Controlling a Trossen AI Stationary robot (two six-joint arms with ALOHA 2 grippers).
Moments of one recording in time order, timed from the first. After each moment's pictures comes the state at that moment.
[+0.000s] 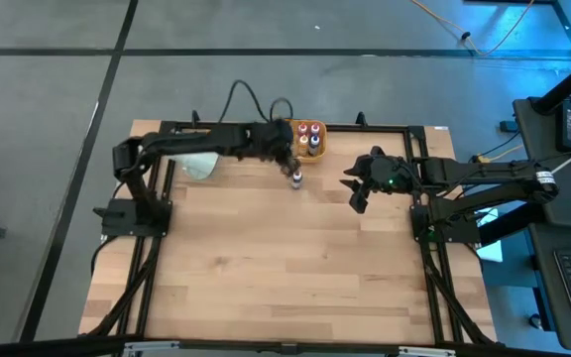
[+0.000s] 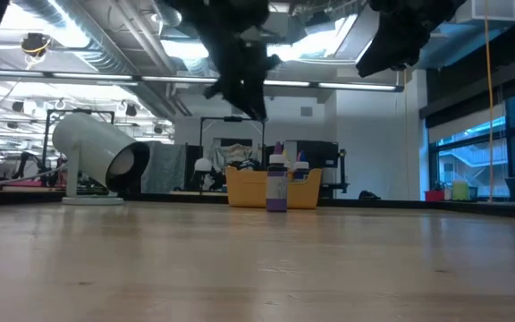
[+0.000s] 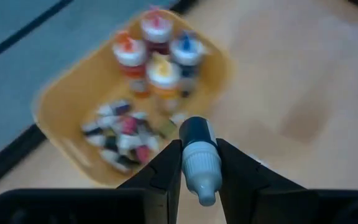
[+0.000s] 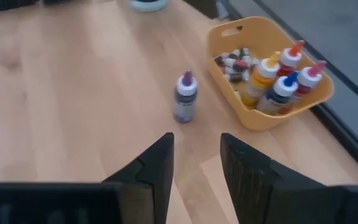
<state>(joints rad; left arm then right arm) 0.31 1.75 1.48 -0.60 -0.26 -0.34 -0.02 1.05 0.93 -0.57 0.34 0.25</state>
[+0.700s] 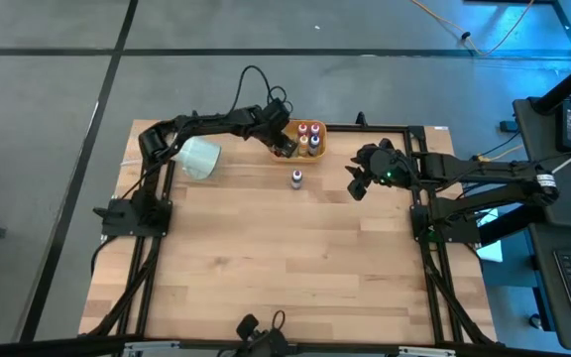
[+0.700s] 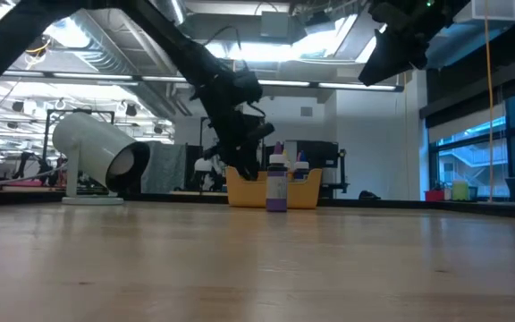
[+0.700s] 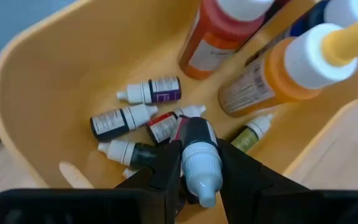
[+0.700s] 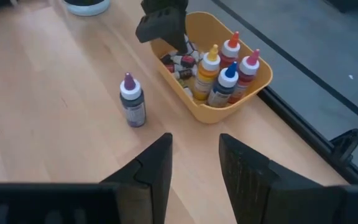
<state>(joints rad) 0.60 2.02 1.48 -0.45 0.03 -0.31 -0.09 1.05 0.93 -0.61 0.45 0.31</state>
